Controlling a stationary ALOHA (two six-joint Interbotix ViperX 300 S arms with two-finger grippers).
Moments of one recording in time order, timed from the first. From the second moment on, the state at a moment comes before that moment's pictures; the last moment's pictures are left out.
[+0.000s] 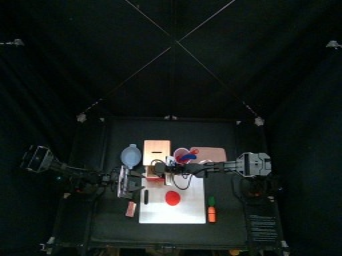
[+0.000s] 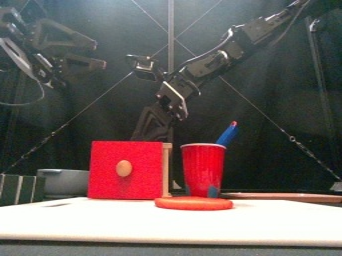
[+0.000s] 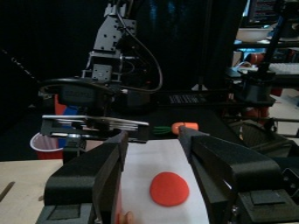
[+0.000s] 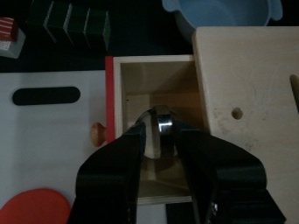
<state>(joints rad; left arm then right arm) -0.21 -0.42 1.28 -0.22 -0.99 0.15 -0.12 0.25 0.30 -0.15 0.17 0.02</state>
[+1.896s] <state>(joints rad) -0.21 -0.42 1.31 -0.26 -0.99 0.15 -0.10 0.14 0.29 -0.19 0.20 0.01</state>
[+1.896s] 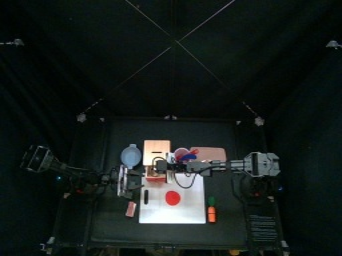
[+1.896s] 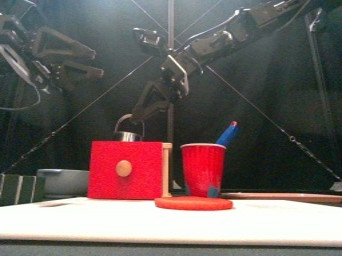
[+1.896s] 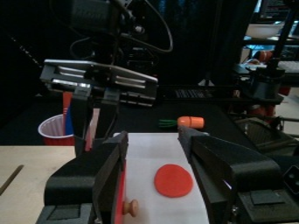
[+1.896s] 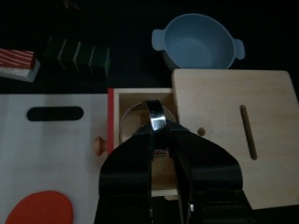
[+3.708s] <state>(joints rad) -0.12 -0.42 1.27 -0.31 -0.99 0.15 -0.02 -0.33 0.97 -0.18 0.14 0.02</state>
